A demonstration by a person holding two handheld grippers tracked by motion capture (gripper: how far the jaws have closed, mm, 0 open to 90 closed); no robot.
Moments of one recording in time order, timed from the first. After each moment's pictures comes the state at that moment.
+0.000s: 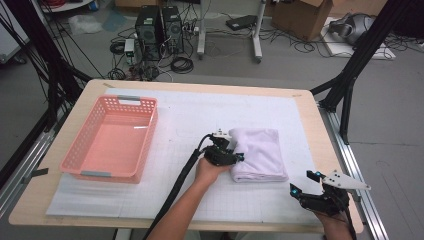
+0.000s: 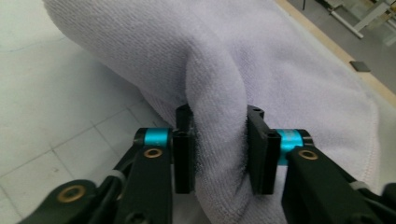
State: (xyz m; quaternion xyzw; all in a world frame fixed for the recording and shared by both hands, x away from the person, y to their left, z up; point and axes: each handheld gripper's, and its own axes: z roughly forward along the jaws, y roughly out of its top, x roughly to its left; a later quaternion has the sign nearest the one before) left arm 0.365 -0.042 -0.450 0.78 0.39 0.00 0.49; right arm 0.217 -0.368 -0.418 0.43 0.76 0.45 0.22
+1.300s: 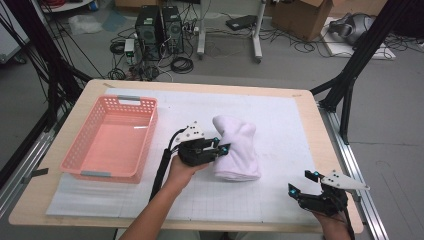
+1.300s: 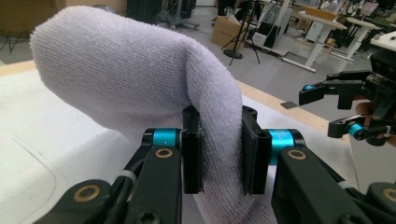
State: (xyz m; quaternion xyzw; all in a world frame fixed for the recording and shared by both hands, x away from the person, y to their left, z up) left arm 0.326 0.030 -0.384 0.74 0.25 0.07 0.62; right arm 0.216 -0.363 -0.417 0.42 0.75 0.45 0.22
